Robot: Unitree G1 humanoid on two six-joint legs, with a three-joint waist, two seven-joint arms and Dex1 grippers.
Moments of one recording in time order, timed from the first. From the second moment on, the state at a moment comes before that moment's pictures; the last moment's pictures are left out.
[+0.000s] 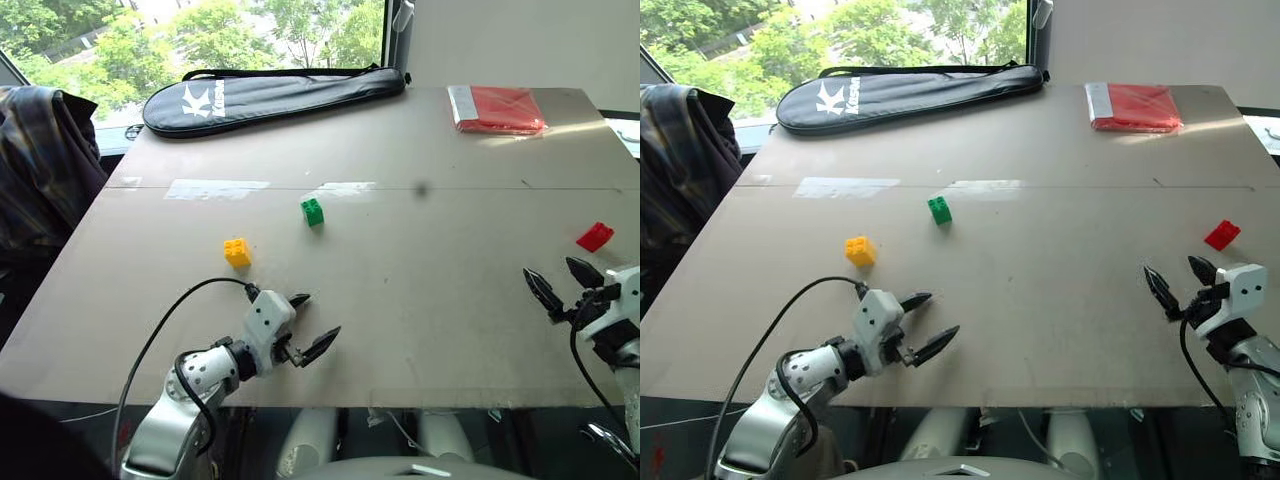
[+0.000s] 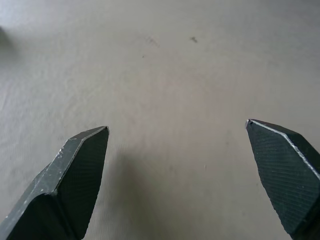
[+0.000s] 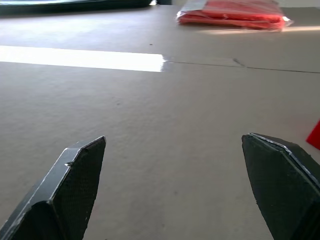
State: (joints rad) left arm 0.15 0.54 -0.06 -0.50 -0.32 0.37 -0.72; right arm 0.13 -0.46 -0.43 -0.14 0.46 0.19 0.46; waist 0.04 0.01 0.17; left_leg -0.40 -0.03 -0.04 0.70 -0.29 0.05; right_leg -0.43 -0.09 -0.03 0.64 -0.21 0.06
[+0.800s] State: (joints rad) left arm -0.34 0.68 -0.04 -0.61 -0.63 0.74 -0.81; right arm -0.47 -0.40 -0.45 0.47 0.26 0.25 -0.07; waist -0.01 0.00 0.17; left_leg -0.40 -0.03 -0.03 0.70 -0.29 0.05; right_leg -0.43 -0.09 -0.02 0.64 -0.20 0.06
